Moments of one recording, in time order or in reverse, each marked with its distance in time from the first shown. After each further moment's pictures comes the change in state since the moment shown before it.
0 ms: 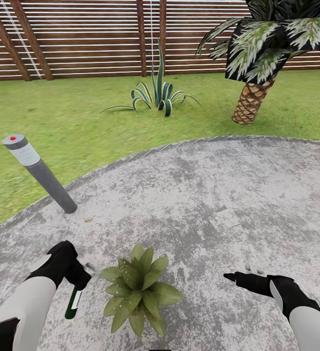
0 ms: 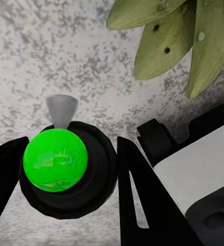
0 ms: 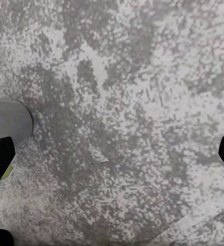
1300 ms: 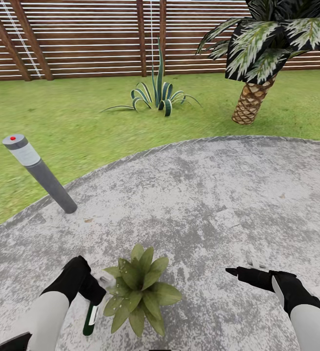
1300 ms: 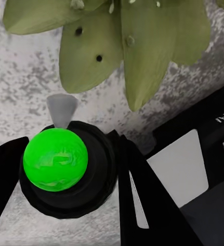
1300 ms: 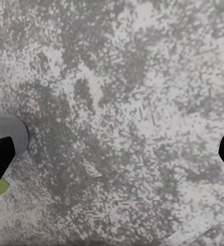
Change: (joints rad) left arm 0.077 -0.101 0.053 0.032 0.057 -0.035 0.099; right arm 0.000 0.000 0.000 -0.063 -0.001 0.001 0.001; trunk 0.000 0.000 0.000
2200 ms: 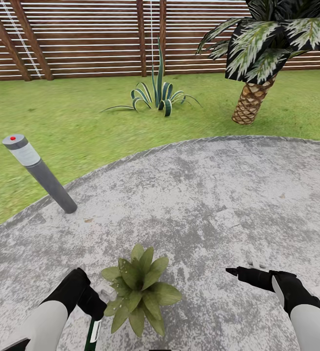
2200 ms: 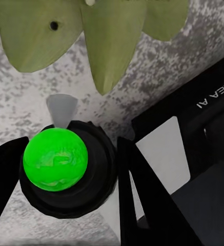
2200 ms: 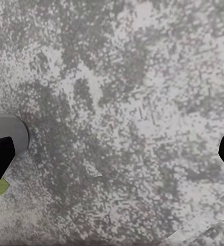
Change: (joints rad) left arm 0.034 0.000 0.059 0.079 -0.001 -0.063 0.008; right arm 0.000 0.000 0.000 -0.002 -0.002 0.004 -0.001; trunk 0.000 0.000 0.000
